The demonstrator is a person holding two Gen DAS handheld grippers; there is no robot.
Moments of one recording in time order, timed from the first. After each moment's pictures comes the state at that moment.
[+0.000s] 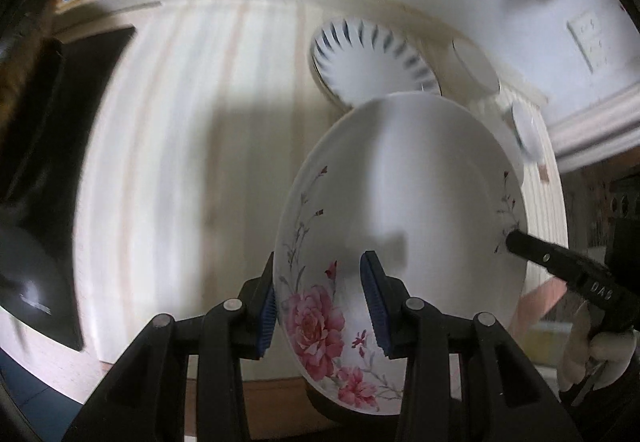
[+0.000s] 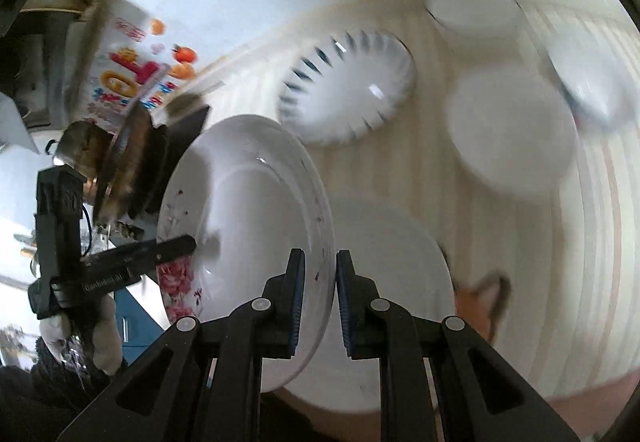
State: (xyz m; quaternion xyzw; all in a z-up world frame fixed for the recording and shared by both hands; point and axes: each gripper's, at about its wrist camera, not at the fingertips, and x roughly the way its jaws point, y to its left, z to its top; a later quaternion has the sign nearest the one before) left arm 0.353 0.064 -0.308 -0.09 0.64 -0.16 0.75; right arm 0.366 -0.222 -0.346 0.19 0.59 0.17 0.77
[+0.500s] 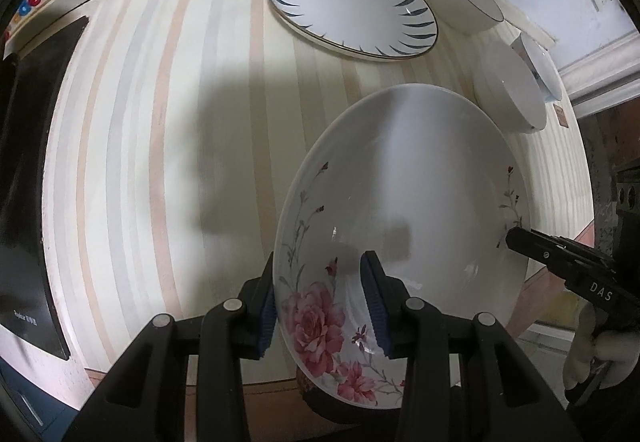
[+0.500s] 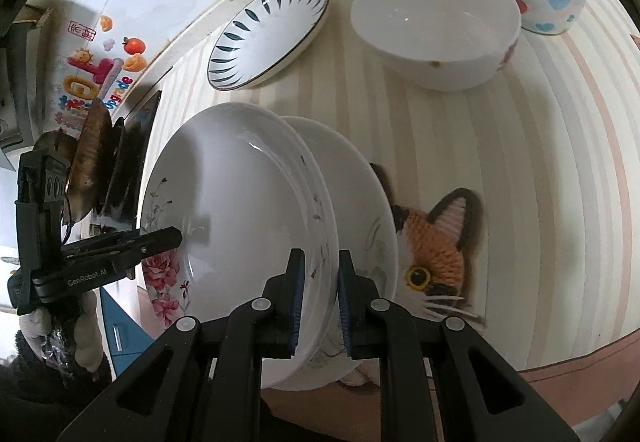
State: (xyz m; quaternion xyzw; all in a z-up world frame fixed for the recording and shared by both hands) left arm 0.342 0.020 -0.343 -0.02 0.67 -0.18 0.72; right arm 0.327 -0.253 -0.406 0.21 0.61 0.12 0.75
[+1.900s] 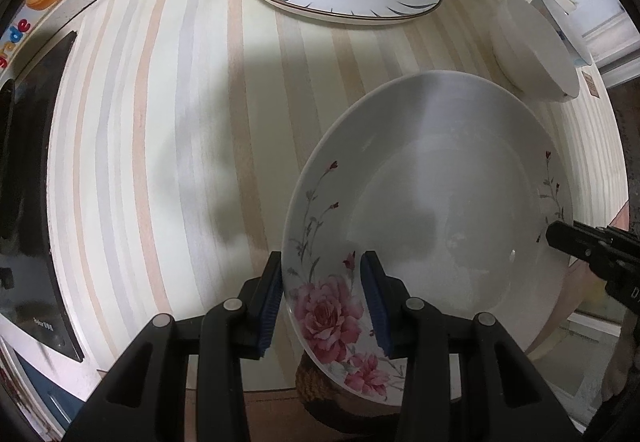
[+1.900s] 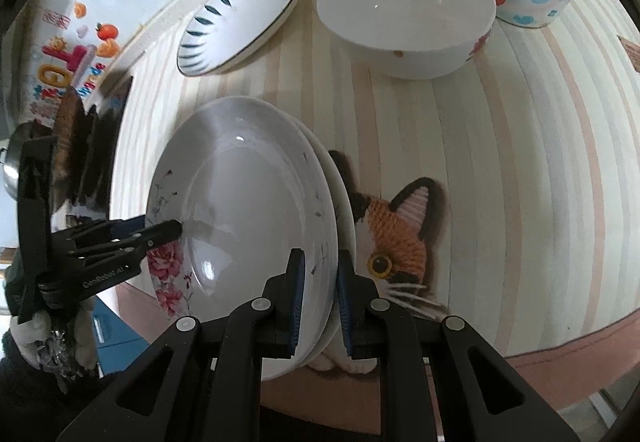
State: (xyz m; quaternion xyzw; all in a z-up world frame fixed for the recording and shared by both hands) left arm 0.345 -0.026 -0.370 0.04 0.69 -0.13 0.71; right arm 0.342 -0.250 -0.410 0.17 0.66 0.09 0.73
